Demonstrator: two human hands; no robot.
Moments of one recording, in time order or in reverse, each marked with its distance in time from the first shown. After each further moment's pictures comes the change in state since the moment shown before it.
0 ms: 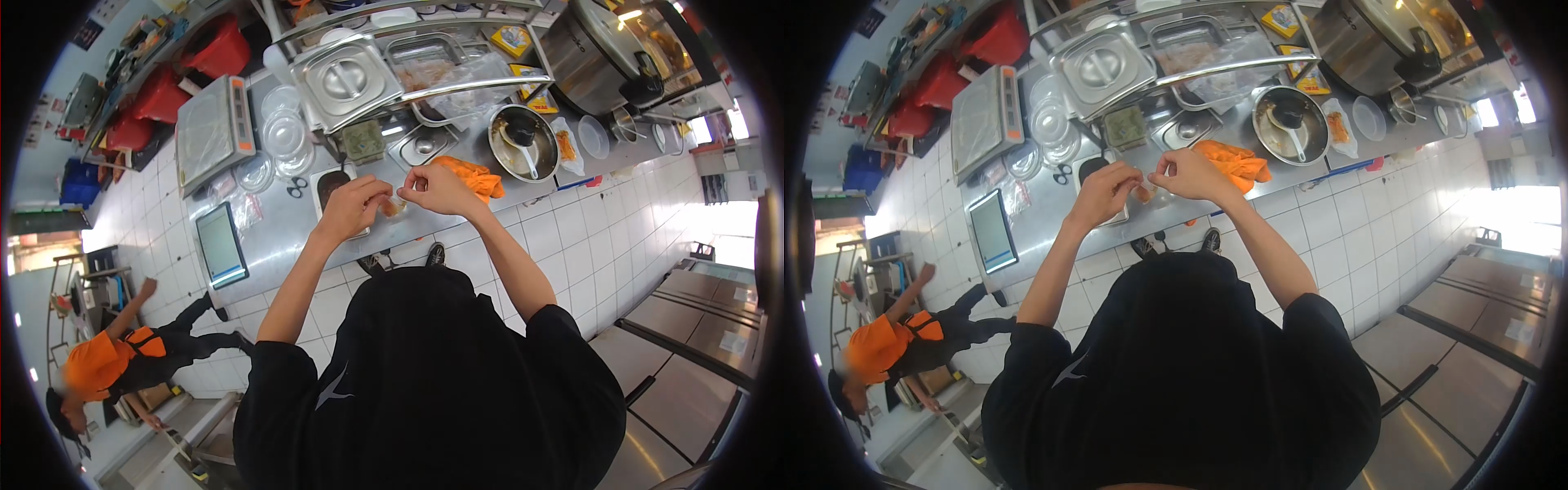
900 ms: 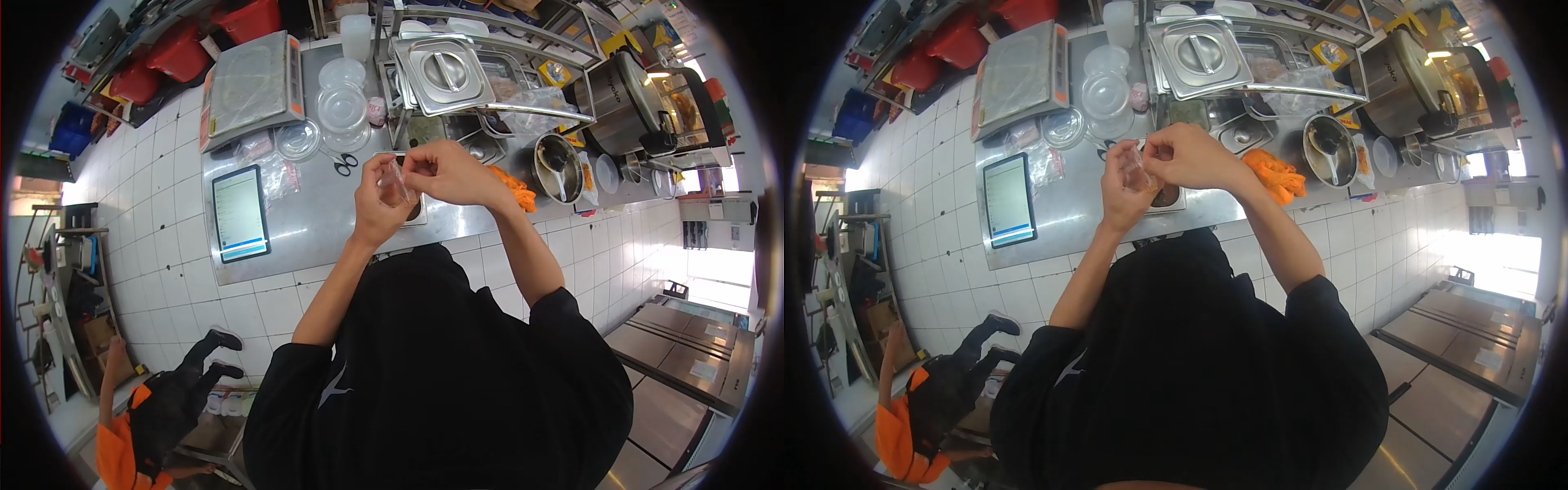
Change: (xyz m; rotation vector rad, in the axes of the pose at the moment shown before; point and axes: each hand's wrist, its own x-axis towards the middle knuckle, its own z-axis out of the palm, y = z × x) left_hand -0.085 -0.044 -0.038 -0.577 0.596 -0.087; right_hand 0.051 -0.182 0.062 -0.024 -0.227 -0.160
